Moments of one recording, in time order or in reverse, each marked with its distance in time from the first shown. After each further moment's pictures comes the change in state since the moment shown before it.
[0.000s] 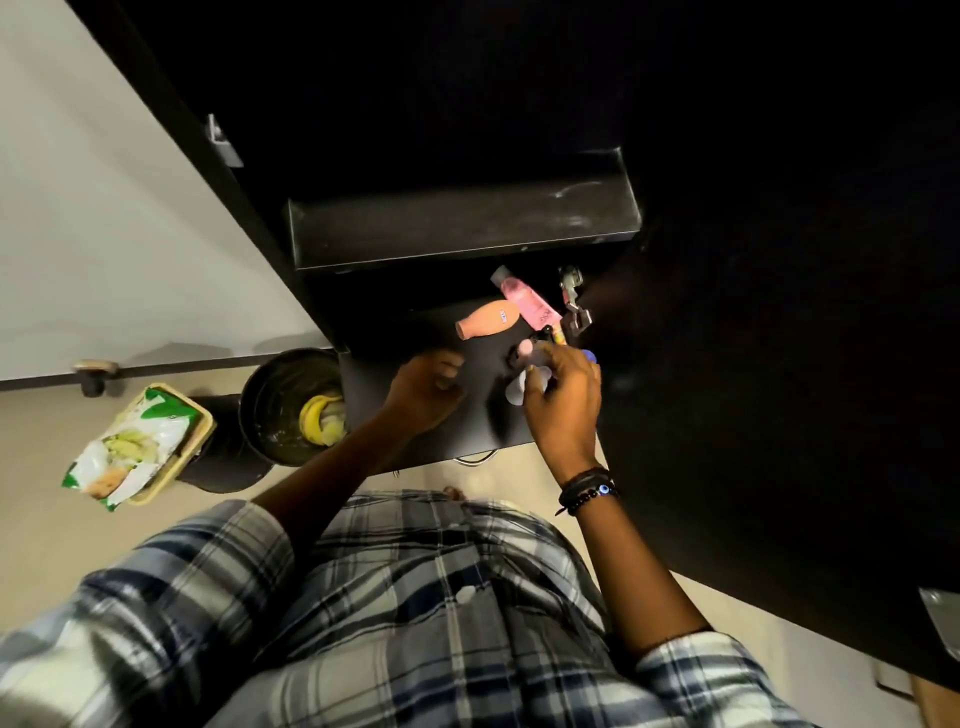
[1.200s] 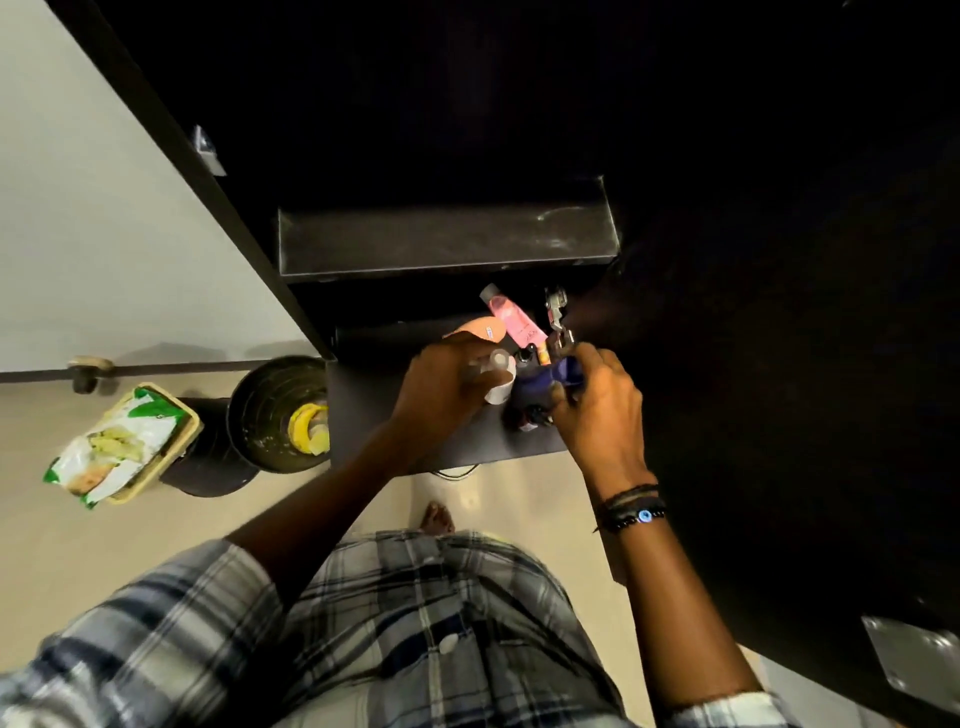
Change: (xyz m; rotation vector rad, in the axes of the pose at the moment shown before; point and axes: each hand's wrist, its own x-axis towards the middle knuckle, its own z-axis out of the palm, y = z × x) left_hand -0.030 0.084 -0.007 0.022 0.184 0.373; right_hand 0.022 -0.002 -0.074 -0.298 -0.118 -0.147
